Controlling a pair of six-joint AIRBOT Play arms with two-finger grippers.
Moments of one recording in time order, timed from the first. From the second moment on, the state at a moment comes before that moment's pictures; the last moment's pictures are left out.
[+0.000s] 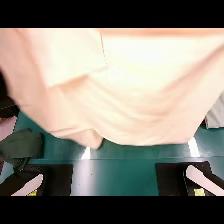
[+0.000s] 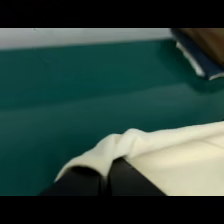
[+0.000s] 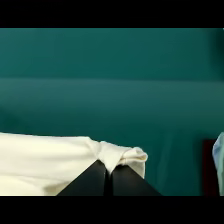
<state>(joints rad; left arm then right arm) -0.10 -1.04 1.75 1.20 -1.11 -1.53 -0.43 -1.11 1.85 -0.96 1.51 1.37</state>
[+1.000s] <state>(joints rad) 0.10 -1.62 1.52 0.99 -1.20 -1.35 -0.22 -1.70 1.77 -1.09 1.52 1.39</state>
